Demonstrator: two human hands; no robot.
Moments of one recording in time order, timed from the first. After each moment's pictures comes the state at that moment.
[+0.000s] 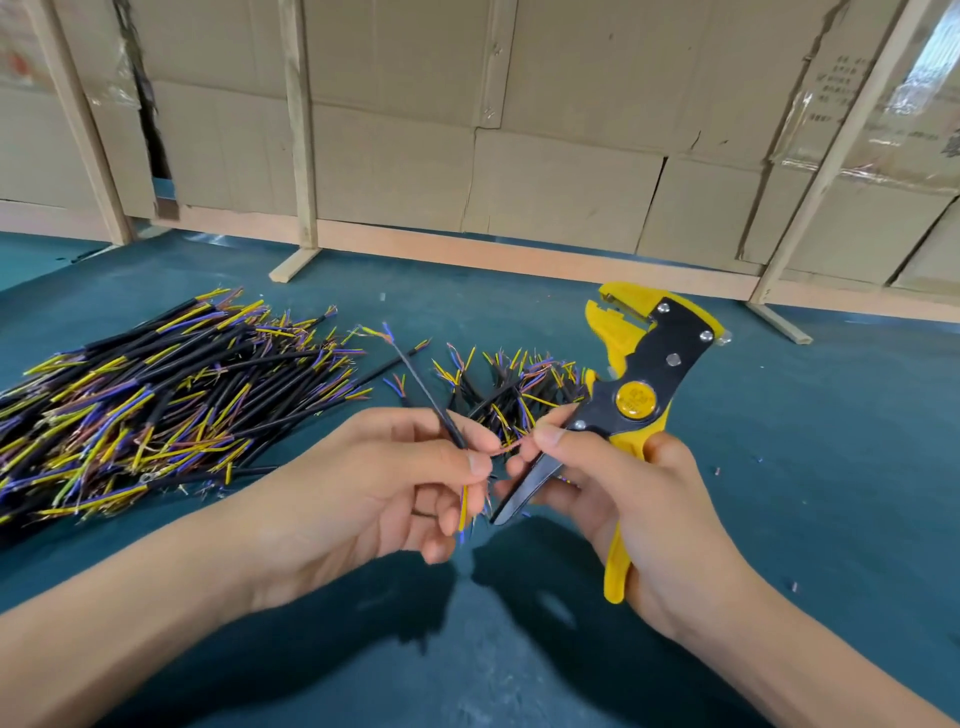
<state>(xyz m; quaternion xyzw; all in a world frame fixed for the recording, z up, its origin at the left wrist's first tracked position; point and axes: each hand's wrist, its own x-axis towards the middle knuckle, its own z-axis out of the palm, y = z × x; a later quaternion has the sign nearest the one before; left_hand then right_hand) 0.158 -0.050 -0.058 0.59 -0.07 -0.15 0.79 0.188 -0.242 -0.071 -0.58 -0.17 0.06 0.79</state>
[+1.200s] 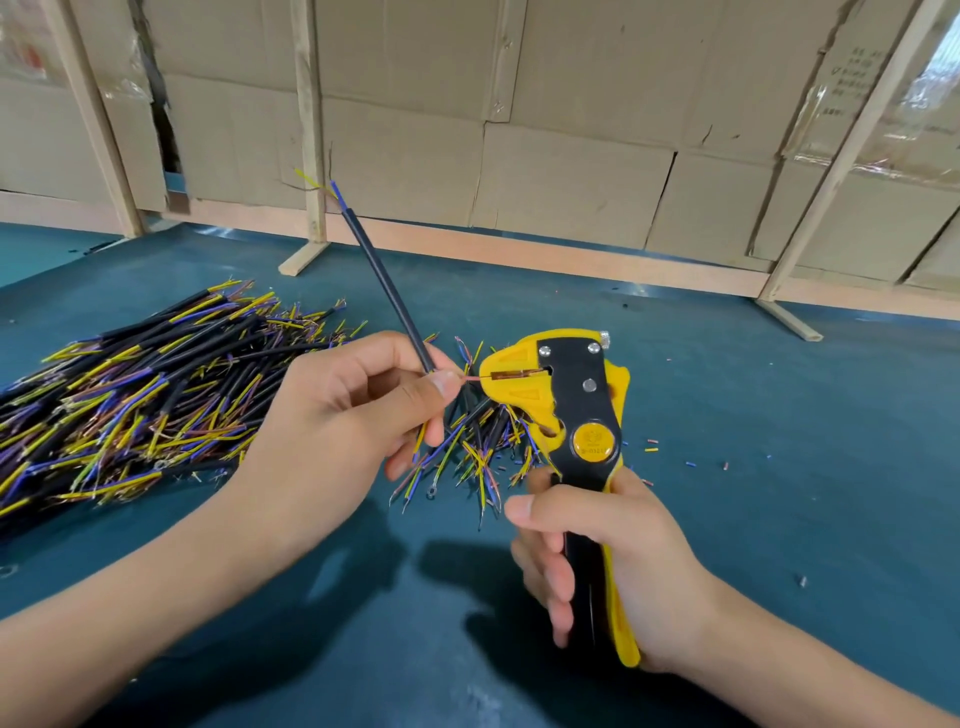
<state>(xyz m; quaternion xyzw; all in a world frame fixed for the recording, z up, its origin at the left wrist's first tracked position) 0.161 -0.035 -0.057 0.69 -0.14 0.17 0.69 0.166 -0.239 -0.077 -0.63 -0.18 0.24 0.72</state>
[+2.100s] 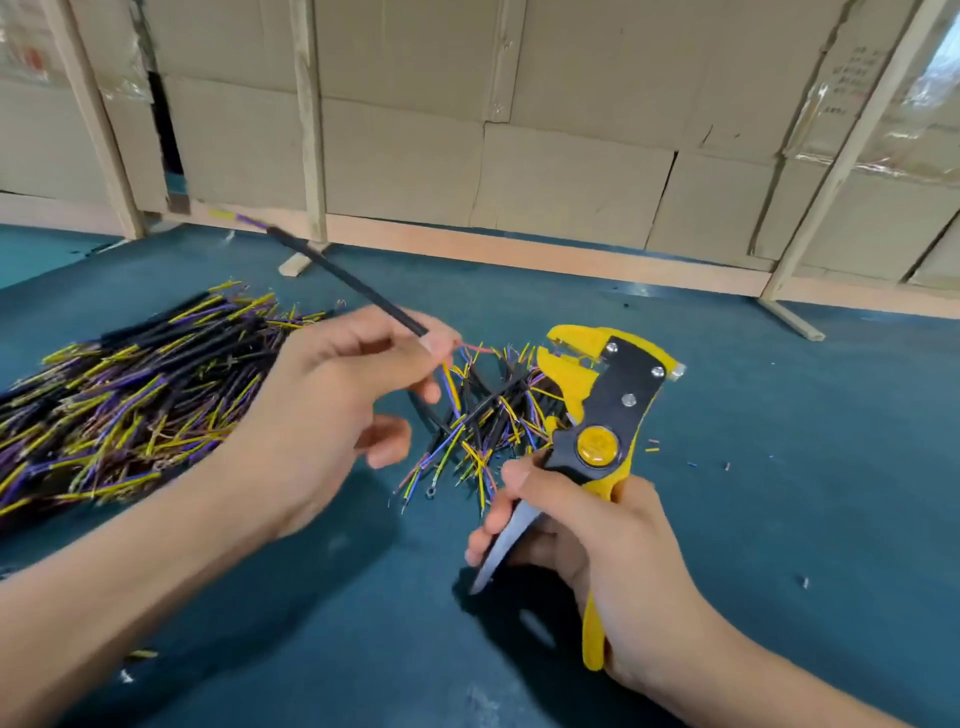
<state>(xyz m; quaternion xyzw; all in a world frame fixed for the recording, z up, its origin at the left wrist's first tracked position) 0.168 -0.037 -0.040 0.65 -0.08 0.13 0.74 0.158 -0.224 -0.079 -0.58 -0.11 0.15 0.79</state>
